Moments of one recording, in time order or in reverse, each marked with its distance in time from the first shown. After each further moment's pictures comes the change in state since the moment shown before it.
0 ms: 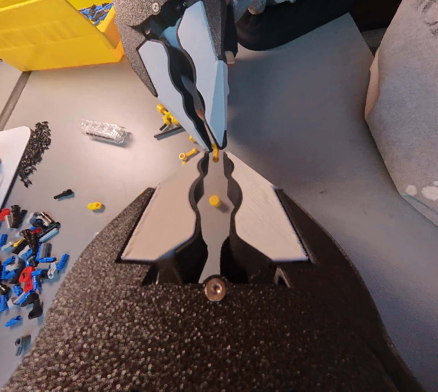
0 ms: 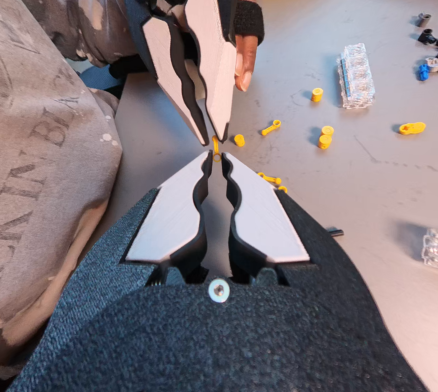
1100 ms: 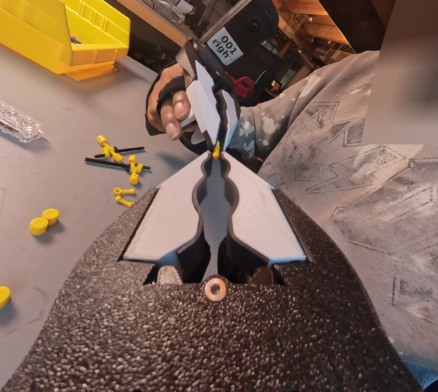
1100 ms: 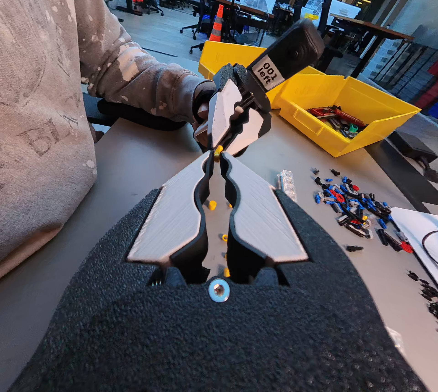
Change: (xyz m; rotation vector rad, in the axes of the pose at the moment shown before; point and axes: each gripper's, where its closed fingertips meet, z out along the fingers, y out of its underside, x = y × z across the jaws) left arm -0.012 -0.052 -0.041 0.508 0.433 -0.717; right arm -0.020 -0.063 -0.030 0.365 0.165 -0.469
